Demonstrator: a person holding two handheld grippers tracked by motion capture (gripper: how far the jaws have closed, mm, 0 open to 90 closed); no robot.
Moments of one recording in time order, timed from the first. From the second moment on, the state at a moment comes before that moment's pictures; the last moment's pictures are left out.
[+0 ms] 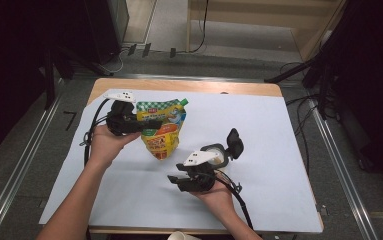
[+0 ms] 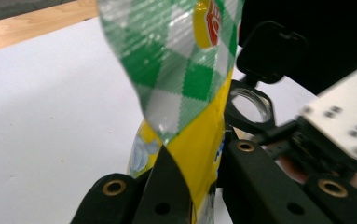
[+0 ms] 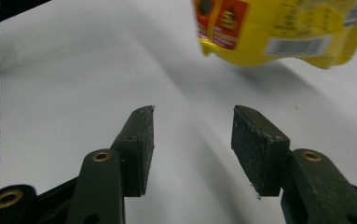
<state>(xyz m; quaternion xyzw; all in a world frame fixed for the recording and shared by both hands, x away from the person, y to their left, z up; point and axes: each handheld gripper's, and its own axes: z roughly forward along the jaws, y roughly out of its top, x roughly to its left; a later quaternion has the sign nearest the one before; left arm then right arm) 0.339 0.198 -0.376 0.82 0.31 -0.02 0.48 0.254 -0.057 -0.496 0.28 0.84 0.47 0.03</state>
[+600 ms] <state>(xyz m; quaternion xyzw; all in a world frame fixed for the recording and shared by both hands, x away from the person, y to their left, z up) 0.304 0.199 -0.353 0.82 0.29 -0.06 0.49 0.260 -0.038 -0.504 0.32 0.83 0.45 0.06</state>
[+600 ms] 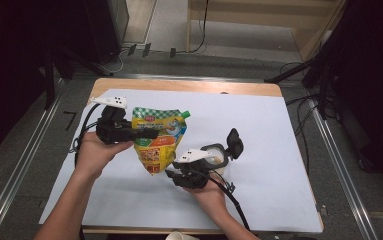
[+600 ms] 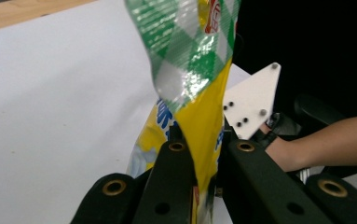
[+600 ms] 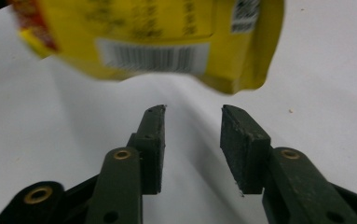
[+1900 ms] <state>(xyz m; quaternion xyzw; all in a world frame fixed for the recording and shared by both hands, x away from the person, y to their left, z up) 0.289 0.165 -0.360 0.82 0.30 -0.04 0.48 0.230 -0.018 -0.496 0.24 0.84 0.47 0.12</state>
